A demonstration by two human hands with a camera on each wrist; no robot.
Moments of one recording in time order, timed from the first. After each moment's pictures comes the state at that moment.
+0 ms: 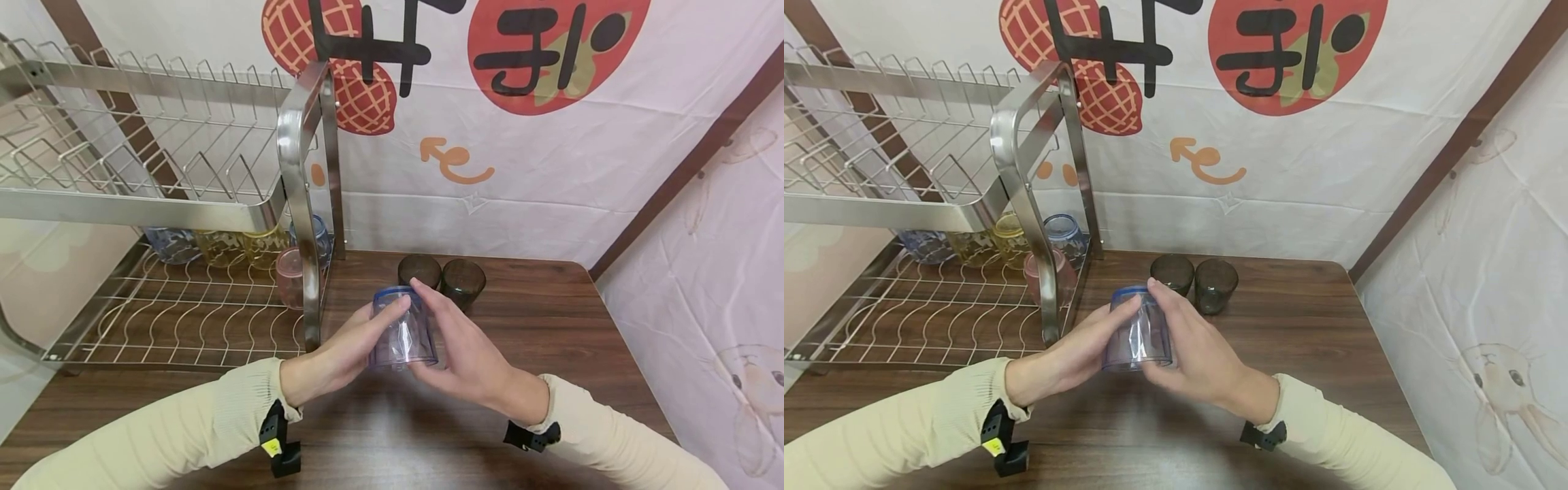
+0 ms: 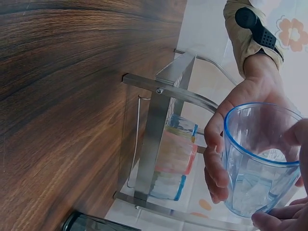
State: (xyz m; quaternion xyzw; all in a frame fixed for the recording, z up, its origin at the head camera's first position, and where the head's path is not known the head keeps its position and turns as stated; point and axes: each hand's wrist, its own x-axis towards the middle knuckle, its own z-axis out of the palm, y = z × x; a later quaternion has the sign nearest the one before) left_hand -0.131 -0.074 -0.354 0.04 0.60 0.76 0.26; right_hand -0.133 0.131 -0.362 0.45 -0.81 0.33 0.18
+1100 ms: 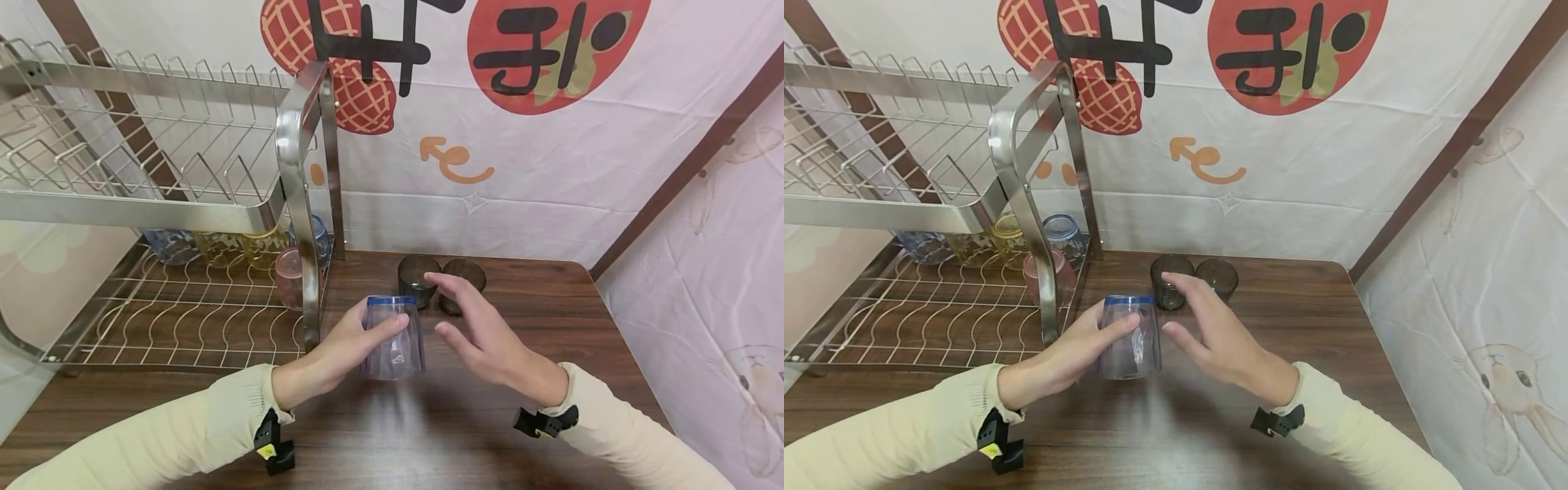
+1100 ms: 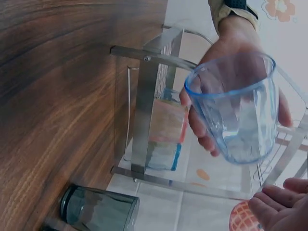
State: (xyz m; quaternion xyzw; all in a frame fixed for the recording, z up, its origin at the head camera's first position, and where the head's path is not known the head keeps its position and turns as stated) left_hand -0.131 -0.084 -0.365 0.05 0.68 0.70 0.19; right_hand -0.148 0.152 -0.350 0.44 -0.80 0.38 0.15
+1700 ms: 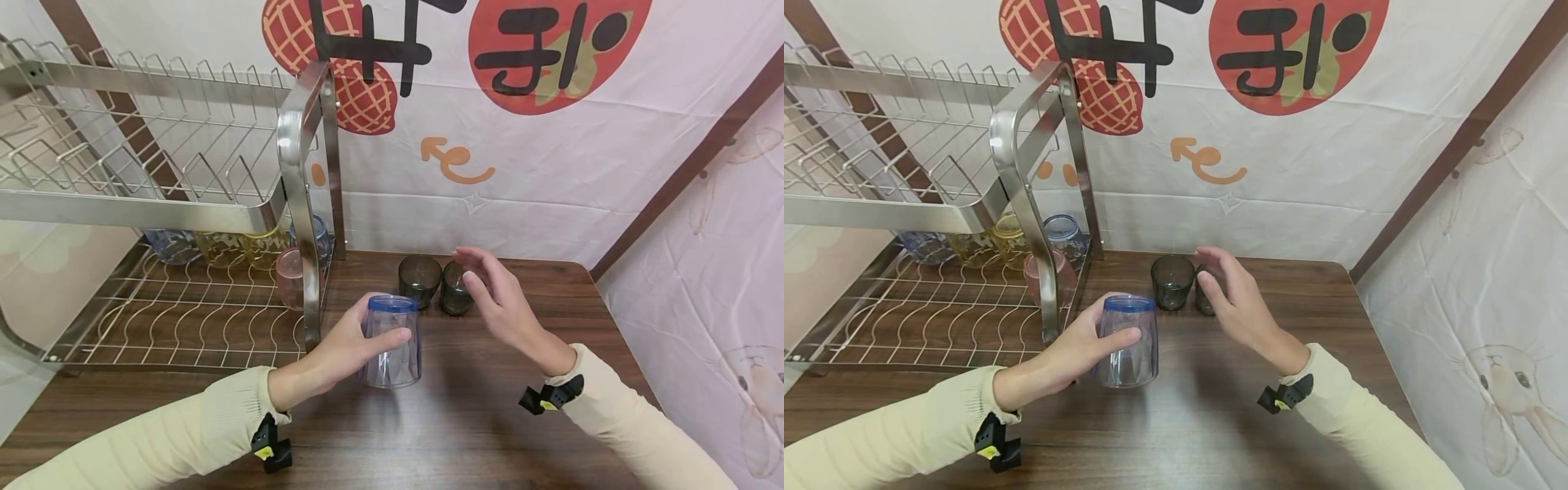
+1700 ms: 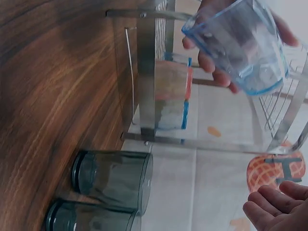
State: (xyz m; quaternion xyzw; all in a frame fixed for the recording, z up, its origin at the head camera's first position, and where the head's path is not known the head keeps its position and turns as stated) left_hand -0.130 -0.092 -0.366 0.13 0.71 0.67 0.16; right_hand -0.185 0.172 -0.351 0.32 -0.80 0.48 0.14
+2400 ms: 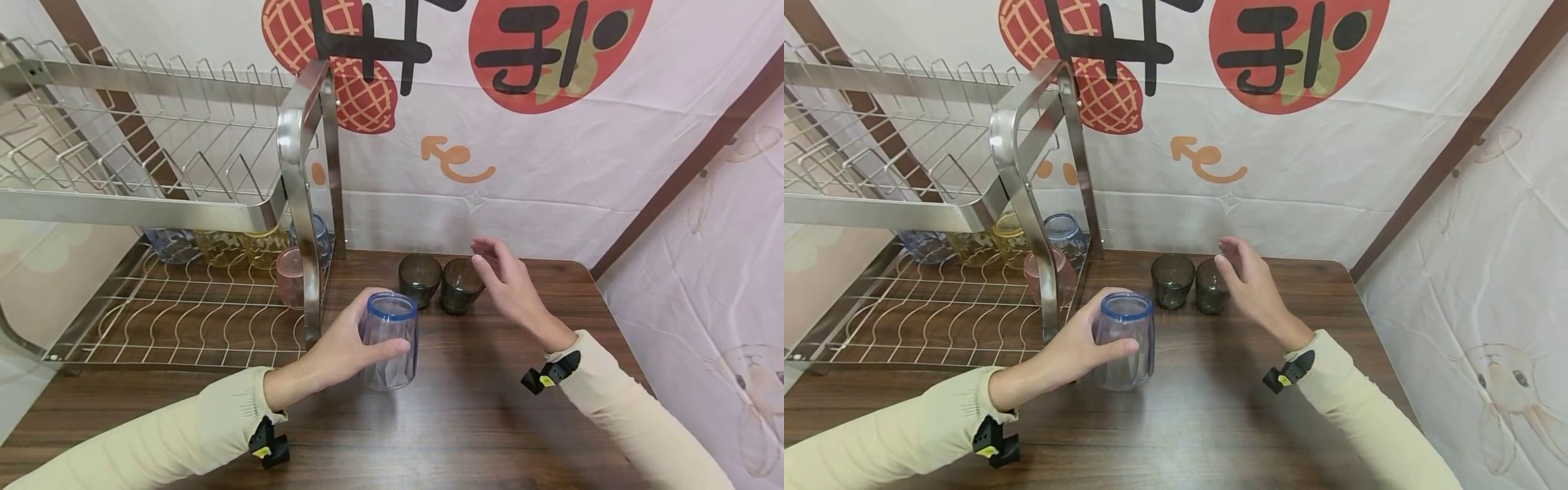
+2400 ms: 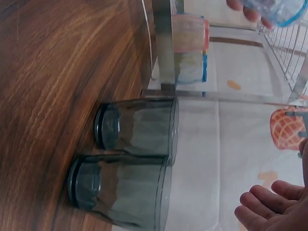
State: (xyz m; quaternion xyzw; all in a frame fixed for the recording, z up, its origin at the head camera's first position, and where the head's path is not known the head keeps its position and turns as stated) left_hand -0.131 -0.097 -0.368 0.22 0.73 0.64 0.08; right_hand -0.220 0.195 -0.365 0.22 -0.85 0.47 0.11
